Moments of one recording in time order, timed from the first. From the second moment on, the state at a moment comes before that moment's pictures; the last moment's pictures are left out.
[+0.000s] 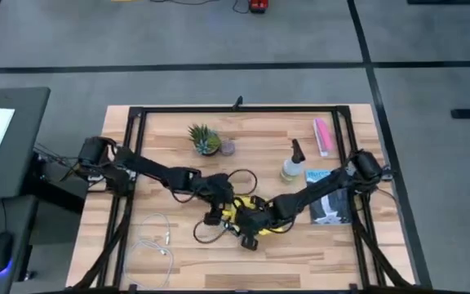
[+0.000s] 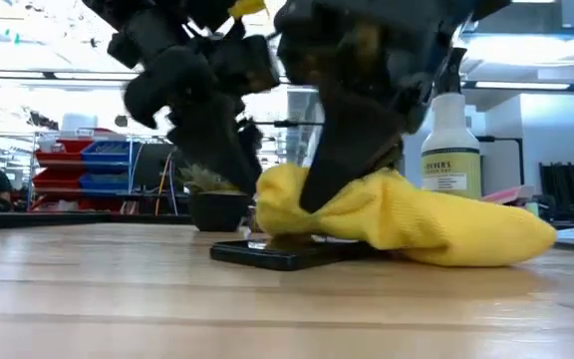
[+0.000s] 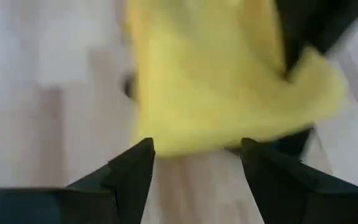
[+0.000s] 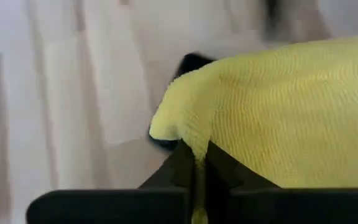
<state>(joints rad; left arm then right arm) -0.14 1.68 0.92 0.08 -0.02 0.06 0.38 1.97 1.31 -0.32 0.15 0.59</state>
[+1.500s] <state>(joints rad) -0.09 1.88 1.10 -0.25 -0.10 -0.12 0.46 1.78 1.27 -0.62 0.28 0.66</state>
